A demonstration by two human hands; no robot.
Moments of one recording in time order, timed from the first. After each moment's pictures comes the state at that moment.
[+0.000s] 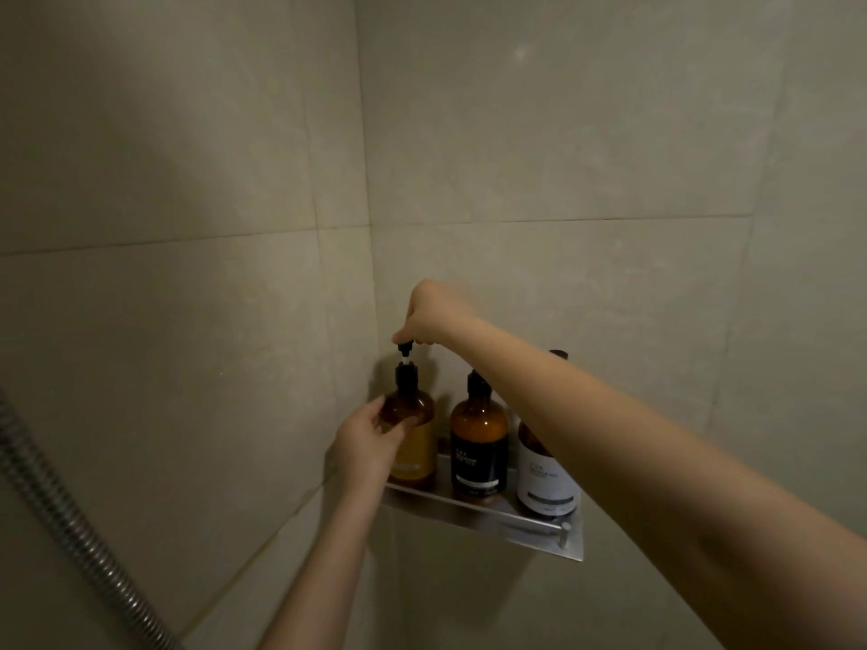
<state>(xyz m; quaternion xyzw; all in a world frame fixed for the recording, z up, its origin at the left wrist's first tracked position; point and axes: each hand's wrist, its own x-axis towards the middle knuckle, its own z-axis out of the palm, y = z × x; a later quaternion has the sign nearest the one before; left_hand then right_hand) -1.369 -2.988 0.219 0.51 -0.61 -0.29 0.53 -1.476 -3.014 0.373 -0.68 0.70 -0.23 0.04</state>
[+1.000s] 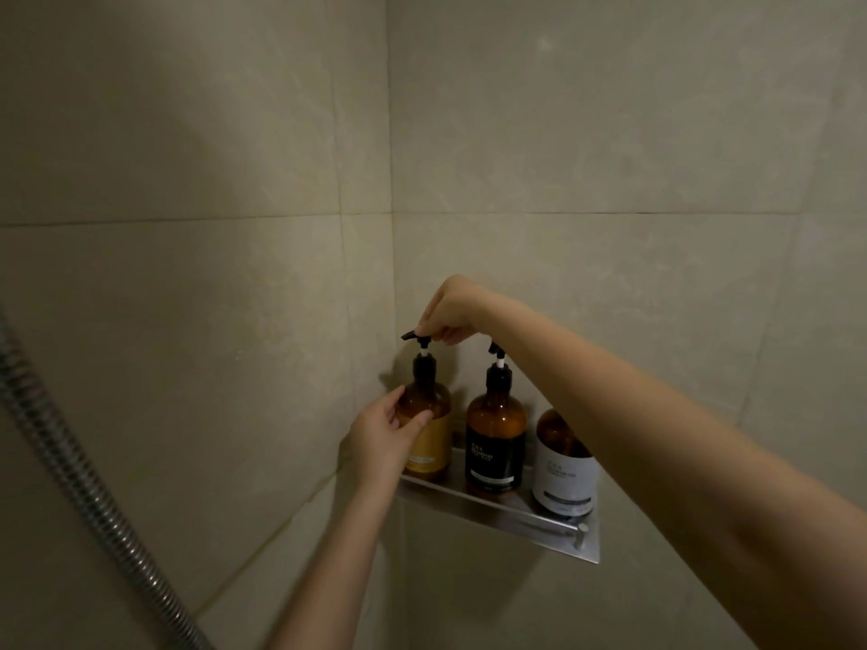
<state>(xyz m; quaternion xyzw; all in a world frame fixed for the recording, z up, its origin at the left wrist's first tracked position) -1.365 -2.986 0.213 0.48 -0.61 -0.33 0.54 -1.480 -3.007 0.382 -0.64 0.70 -0.22 0.21</state>
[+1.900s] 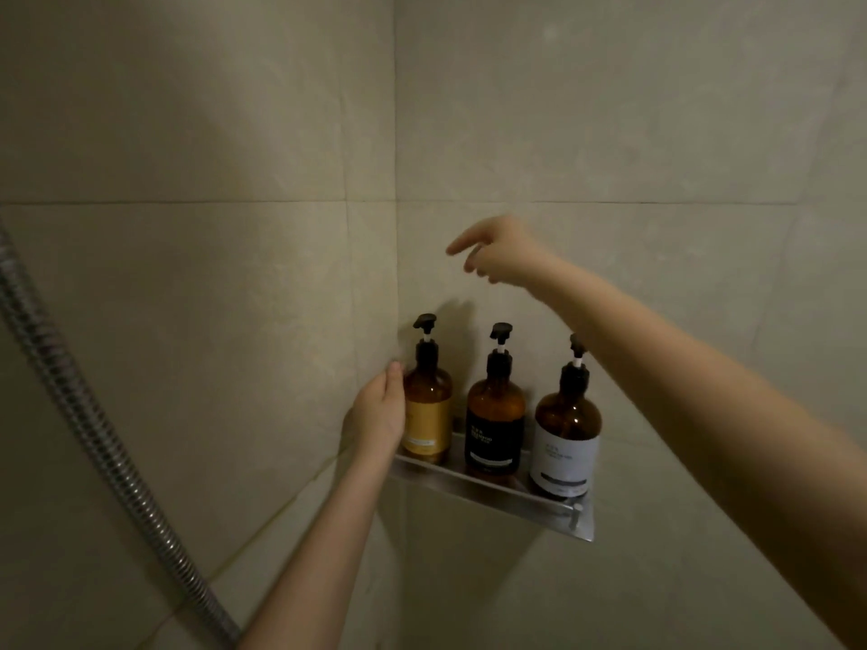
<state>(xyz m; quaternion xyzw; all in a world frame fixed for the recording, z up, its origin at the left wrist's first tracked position) -1.358 -3.002 0.210 0.51 -0.62 -0.31 0.51 -1.509 -2.957 0.410 -0.69 0.61 -0.38 0.07</state>
